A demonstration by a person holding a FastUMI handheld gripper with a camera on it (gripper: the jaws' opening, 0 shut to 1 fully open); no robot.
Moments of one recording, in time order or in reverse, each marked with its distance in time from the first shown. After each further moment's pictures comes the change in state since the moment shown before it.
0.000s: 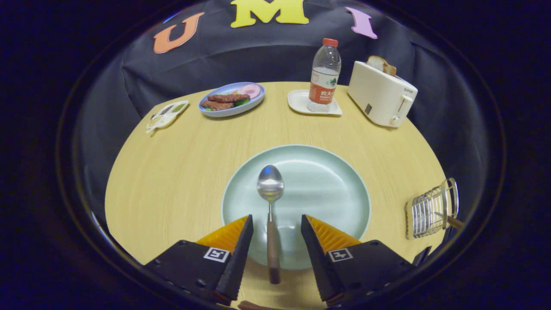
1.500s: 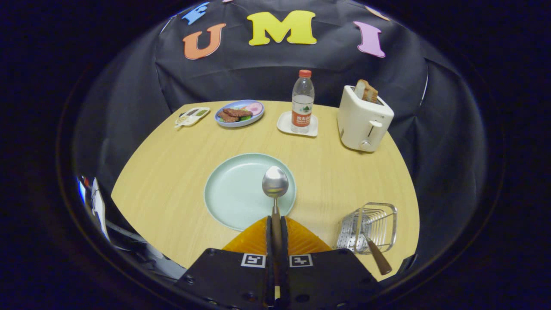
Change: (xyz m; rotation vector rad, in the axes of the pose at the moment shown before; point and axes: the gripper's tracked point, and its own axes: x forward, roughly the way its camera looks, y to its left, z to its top) arm -0.114 -0.136 0.011 -0.178 -0.116 0.131
